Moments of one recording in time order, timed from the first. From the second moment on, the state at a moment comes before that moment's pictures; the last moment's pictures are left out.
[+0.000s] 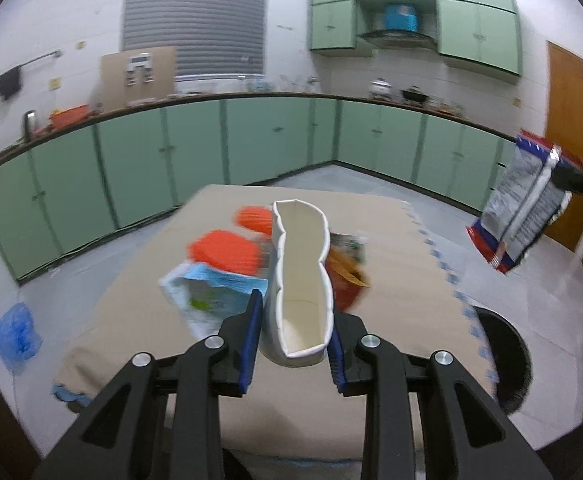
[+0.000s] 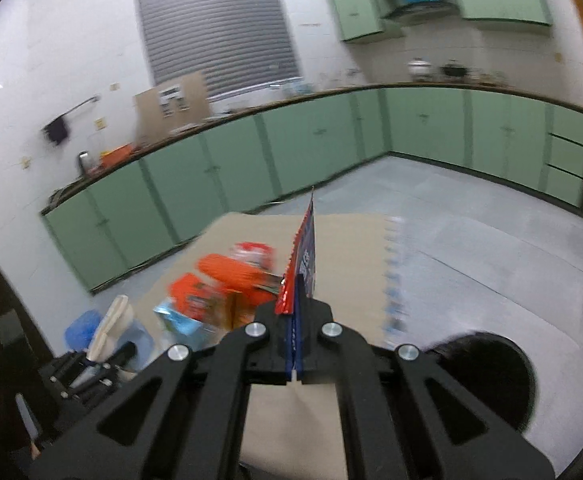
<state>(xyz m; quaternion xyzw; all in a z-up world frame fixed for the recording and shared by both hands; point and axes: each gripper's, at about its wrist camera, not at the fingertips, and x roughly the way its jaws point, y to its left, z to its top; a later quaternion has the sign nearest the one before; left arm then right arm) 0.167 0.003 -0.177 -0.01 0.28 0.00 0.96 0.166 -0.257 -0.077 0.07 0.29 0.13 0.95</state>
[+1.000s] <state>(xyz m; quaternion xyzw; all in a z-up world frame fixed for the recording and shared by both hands) 0.280 -0.316 -0.290 0.12 0.40 -0.25 0.87 0.164 -0.474 -0.274 0.18 0.40 -0.10 0.89</state>
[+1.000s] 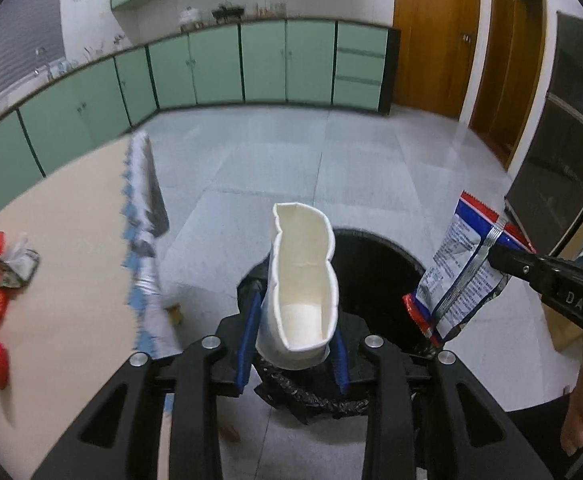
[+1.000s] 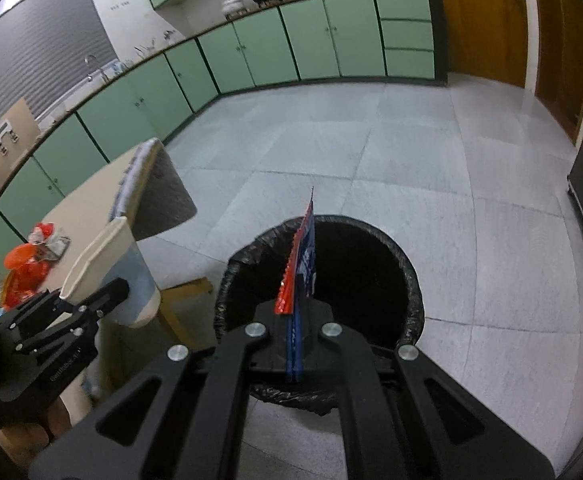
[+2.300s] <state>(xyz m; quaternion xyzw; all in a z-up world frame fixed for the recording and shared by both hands) 0.230 -0.121 -0.226 0.03 0.29 0.02 0.96 0.148 -0.333 -0.174 0.13 0.33 0.03 0.94</state>
